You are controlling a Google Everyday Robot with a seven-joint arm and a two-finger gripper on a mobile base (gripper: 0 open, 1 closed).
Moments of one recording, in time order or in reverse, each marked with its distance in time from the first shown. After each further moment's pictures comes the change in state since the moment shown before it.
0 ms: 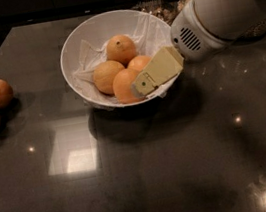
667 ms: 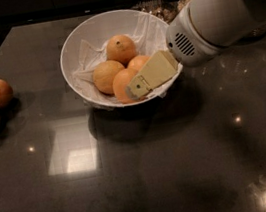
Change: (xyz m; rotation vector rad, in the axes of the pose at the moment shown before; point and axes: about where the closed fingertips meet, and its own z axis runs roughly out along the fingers) arm -0.002 0.007 0.006 -0.001 -0.024 0.019
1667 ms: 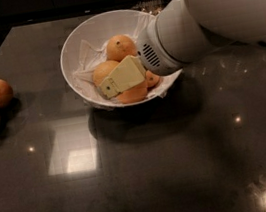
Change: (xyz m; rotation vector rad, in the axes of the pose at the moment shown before) arm -0.033 0.029 0.020 0.051 -0.131 0.021
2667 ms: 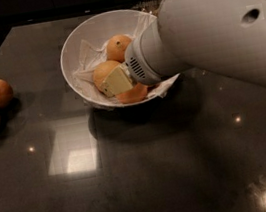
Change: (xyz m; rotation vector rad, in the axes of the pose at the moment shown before) arm -0.004 0.006 0.030 0.046 -0.040 -0.008
